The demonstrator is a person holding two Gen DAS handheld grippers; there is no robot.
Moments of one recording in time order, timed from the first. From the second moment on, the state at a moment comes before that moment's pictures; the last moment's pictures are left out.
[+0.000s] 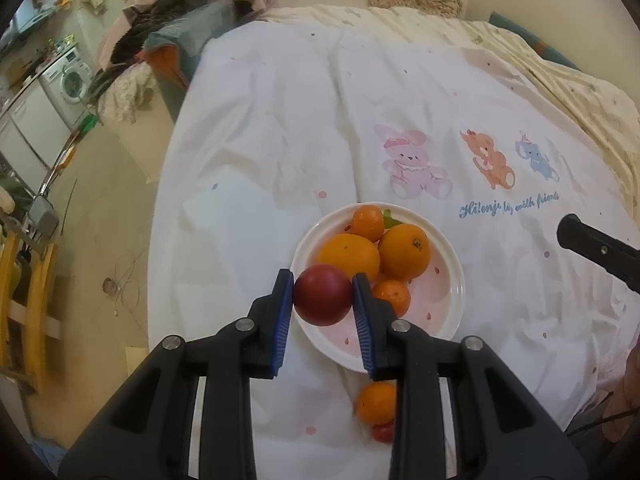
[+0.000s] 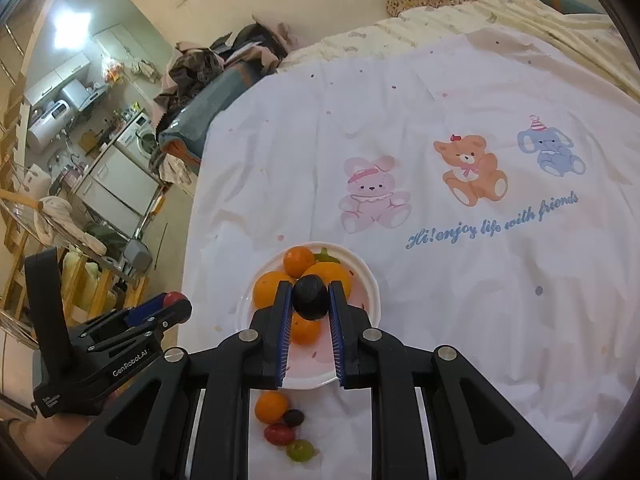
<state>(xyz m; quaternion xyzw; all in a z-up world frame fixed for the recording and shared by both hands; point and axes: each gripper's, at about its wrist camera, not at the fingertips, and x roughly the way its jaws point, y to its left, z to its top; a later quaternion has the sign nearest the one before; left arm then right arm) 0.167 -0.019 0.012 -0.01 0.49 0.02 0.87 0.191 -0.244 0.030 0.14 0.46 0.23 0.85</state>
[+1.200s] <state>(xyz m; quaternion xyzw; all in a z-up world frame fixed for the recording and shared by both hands) 0.197 -0.020 -0.081 -0.03 0.59 -0.02 0.81 0.243 -0.217 -0.093 0.16 0.59 0.26 0.75</state>
